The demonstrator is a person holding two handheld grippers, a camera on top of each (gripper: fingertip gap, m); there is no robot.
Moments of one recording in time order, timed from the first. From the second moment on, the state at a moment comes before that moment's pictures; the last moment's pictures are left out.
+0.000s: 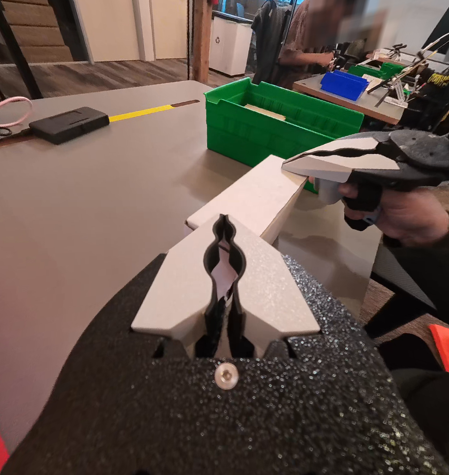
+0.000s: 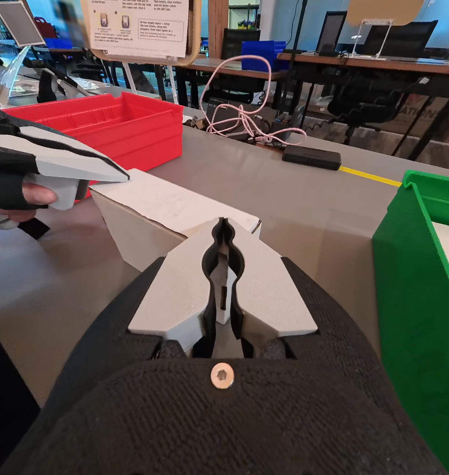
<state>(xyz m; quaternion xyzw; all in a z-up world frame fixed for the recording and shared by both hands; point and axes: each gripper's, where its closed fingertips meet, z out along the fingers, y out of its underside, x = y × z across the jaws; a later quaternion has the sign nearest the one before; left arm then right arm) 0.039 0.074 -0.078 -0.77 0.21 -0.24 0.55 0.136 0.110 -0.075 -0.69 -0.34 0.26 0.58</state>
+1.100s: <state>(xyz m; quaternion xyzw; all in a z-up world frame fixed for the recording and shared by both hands) -0.030 0.055 -0.032 -0.58 0.16 0.00 0.80 0.090 0.093 -0.144 -0.54 -0.84 -0.04 0.09</state>
